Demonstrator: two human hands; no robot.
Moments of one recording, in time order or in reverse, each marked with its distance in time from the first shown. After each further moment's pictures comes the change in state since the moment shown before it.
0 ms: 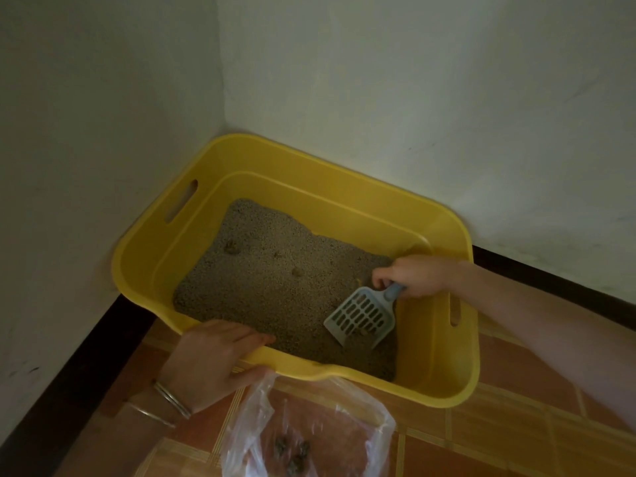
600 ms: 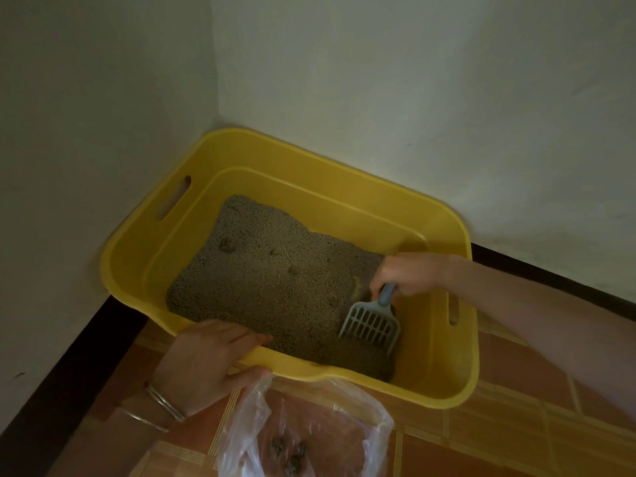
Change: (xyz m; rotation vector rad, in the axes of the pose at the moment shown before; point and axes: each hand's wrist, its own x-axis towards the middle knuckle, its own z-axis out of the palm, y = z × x) left_hand 0.000 -0.001 0.000 -0.020 0.005 0.014; right_hand 0.008 -0.007 -0.006 -0.021 -0.068 -0.114
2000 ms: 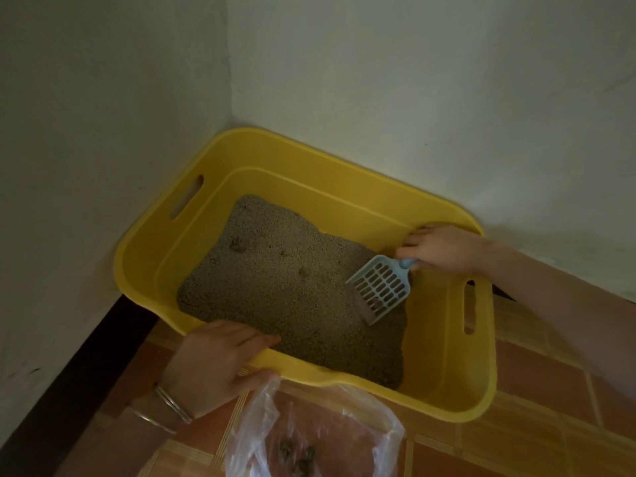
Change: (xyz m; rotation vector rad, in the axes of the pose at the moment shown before) left_hand -0.001 0.000 -0.001 0.025 0.000 0.009; right_hand -0.018 0.041 -0.009 -0.546 0.236 0.130
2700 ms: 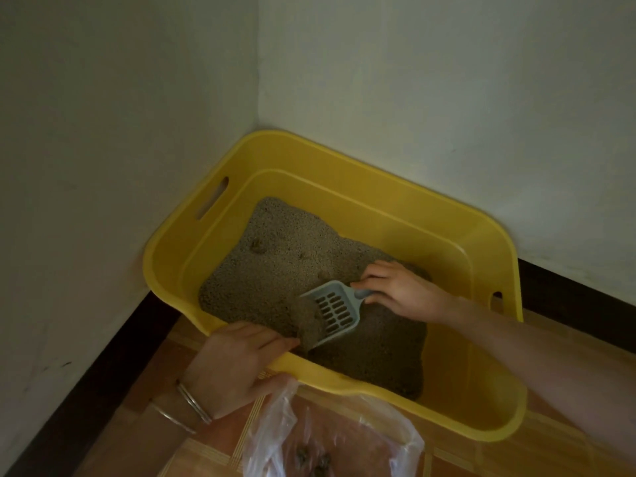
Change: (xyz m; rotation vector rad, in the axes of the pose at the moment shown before) left_hand -0.001 -0.003 0.000 0.026 -0.033 0.040; right_hand 0.052 -0.087 0.010 0.570 0.486 -0.062
